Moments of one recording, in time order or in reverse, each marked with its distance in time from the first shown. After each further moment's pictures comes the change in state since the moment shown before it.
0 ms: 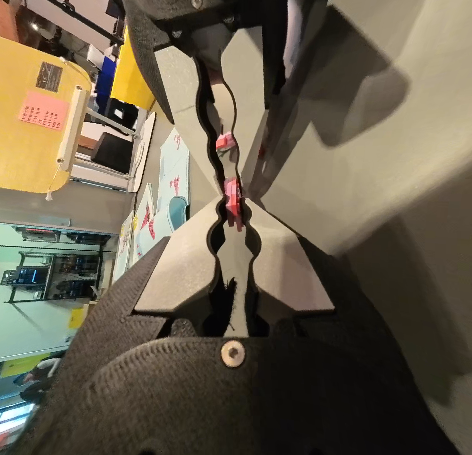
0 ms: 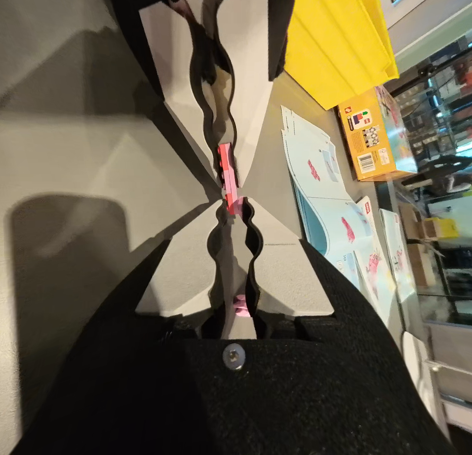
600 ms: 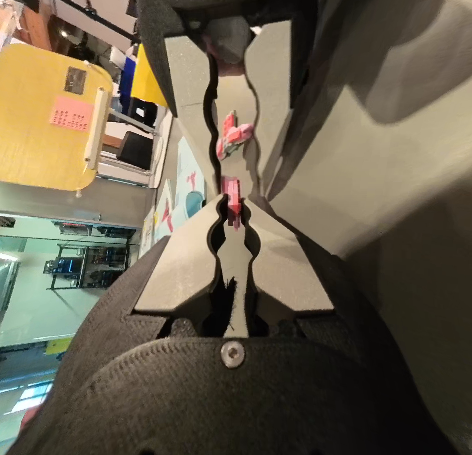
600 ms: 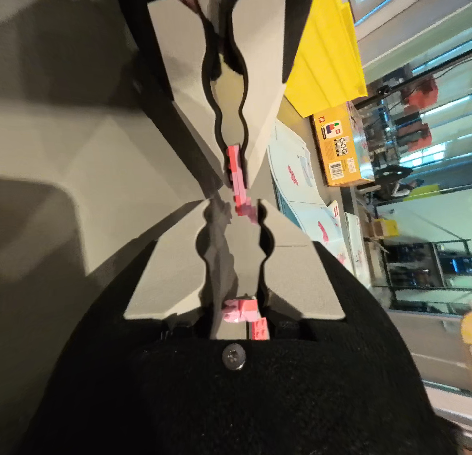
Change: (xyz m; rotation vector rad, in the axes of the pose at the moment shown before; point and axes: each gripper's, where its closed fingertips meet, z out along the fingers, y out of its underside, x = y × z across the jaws) left arm -0.011 0.006 0.000 -0.028 -0.078 0.055; right arm 0.008 -0.002 0.005 -0.013 0.117 -0.098
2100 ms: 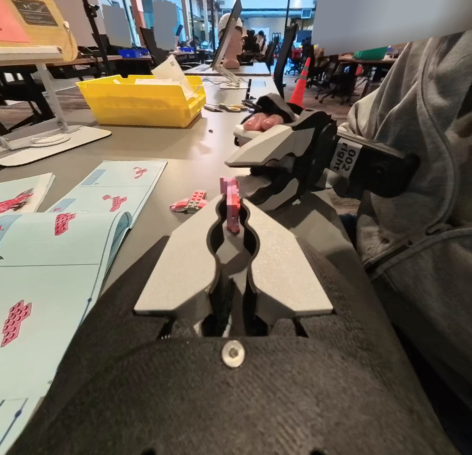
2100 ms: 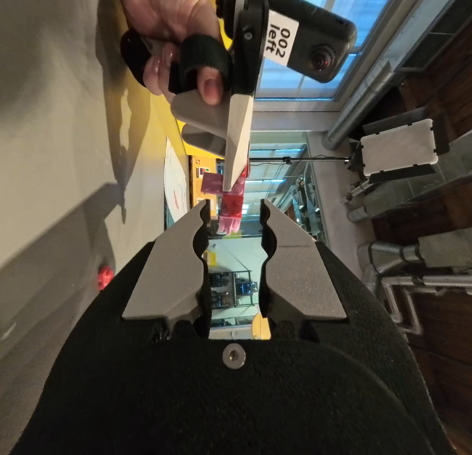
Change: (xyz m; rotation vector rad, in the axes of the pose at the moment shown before) left arm -0.031 -0.037 -0.026 0.490 0.322 -0.931; right arm 0.040 -0.045 -0.039 0.117 0.536 -0.589
